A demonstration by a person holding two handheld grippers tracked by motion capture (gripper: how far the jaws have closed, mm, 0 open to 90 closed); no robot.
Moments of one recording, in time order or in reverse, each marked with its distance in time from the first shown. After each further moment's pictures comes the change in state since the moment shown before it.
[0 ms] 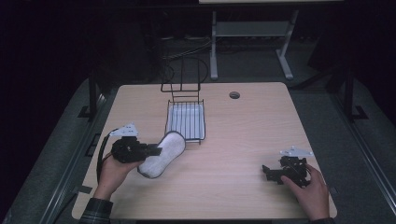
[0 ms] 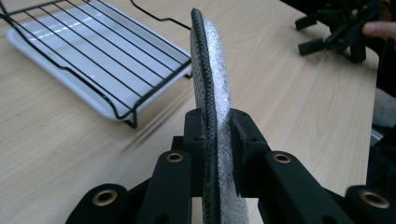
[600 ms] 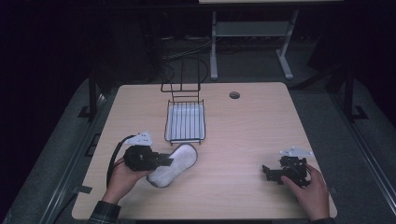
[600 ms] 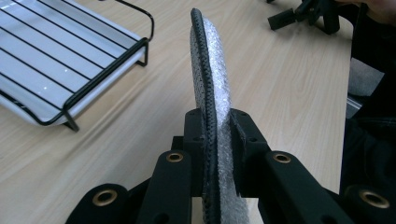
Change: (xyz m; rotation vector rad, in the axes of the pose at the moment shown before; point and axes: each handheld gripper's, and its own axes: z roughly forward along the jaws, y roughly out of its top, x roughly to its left) left arm -0.028 -0.003 0.025 0.077 -0.085 0.080; right arm 0.000 0.000 0.000 0.000 0.000 0.000
